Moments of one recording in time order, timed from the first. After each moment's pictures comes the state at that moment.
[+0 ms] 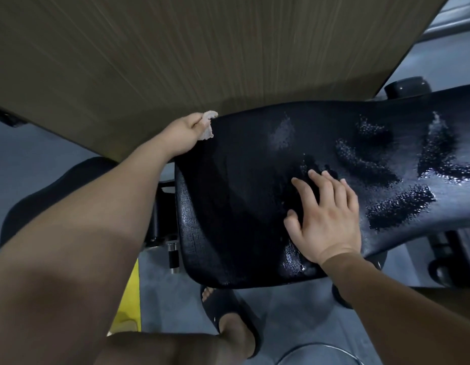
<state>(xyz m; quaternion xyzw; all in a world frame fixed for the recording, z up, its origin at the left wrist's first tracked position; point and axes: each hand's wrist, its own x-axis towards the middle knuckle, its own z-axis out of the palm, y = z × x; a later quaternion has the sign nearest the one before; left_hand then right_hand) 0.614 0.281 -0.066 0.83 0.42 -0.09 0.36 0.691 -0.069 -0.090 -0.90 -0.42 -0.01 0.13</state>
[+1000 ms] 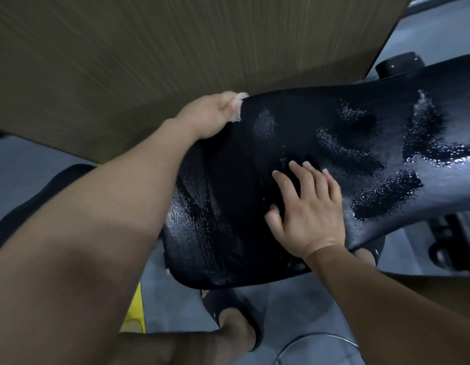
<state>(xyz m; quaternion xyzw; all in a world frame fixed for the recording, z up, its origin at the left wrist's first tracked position) 0.705 0.236 -0.065 0.92 0.27 -0.15 0.23 0.697 -0.072 -0.092 -0.89 -0.42 0.01 0.16</state>
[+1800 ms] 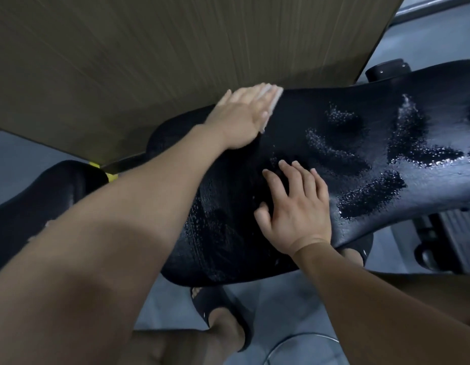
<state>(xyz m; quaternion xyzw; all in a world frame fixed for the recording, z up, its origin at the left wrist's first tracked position) 0.734 0.167 -0.067 0.97 0.16 -0.15 0.09 0.697 -0.072 -0.094 -0.89 -0.41 -0.01 0.17</state>
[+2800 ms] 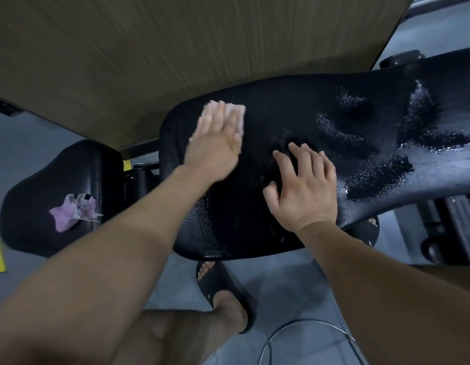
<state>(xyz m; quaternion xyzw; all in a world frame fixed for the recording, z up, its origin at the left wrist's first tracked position) 0.627 0.131 -0.071 0.94 0.30 -0.11 0.06 0.695 -0.072 -0.094 -0.90 -0.41 -0.02 0.17</state>
